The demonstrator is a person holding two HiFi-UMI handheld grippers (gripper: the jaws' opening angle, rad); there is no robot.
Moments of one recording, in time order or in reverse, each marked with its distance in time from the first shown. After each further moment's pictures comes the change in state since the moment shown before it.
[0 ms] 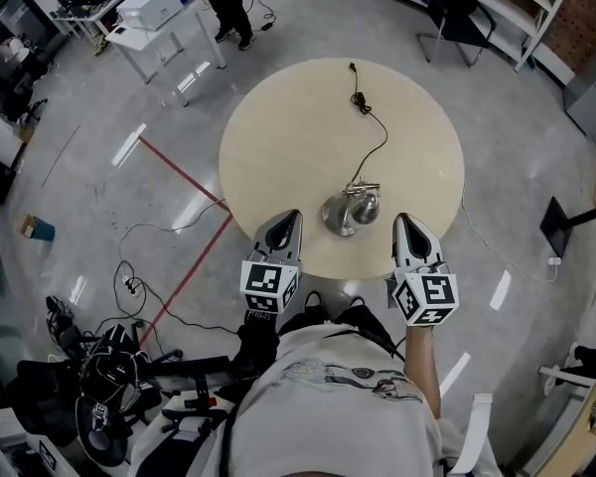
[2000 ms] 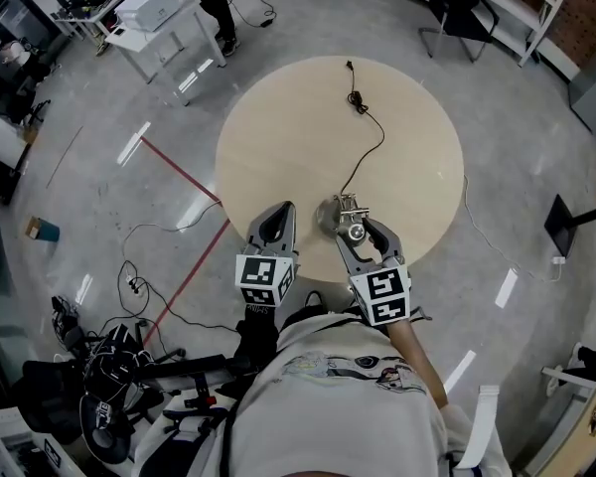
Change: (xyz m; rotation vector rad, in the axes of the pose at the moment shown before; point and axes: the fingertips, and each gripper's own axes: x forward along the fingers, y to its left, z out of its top) left arm 0.019 0.010 0.005 0.000 0.002 0.059; right arm 0.035 0.067 -0.064 -0.208 0.289 0.194
